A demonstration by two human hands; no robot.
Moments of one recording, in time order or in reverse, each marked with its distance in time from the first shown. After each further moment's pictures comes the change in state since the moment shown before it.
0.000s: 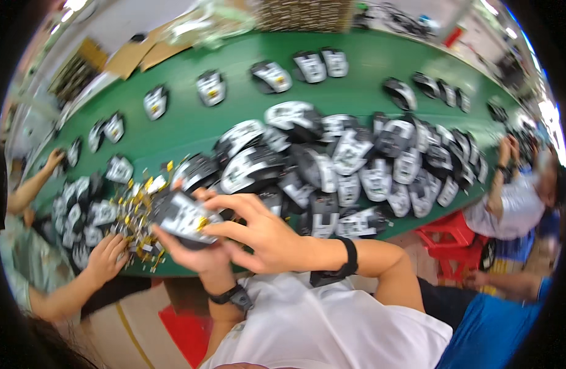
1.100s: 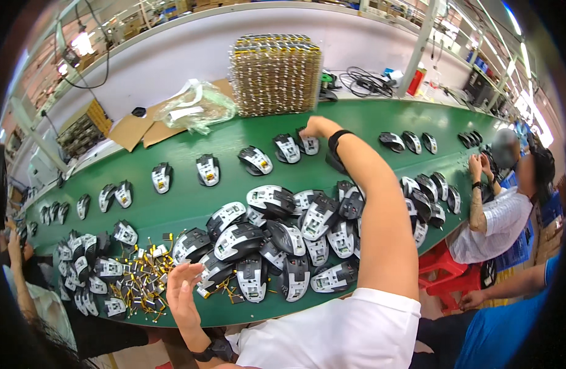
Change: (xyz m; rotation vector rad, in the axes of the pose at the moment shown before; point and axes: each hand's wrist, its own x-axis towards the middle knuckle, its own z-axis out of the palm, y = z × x) left_hand -0.011 0.056 -0.009 0.937 -0.078 -0.030; right_hand 0.118 0.294 -0.331 -0.881 -0.270 1.059
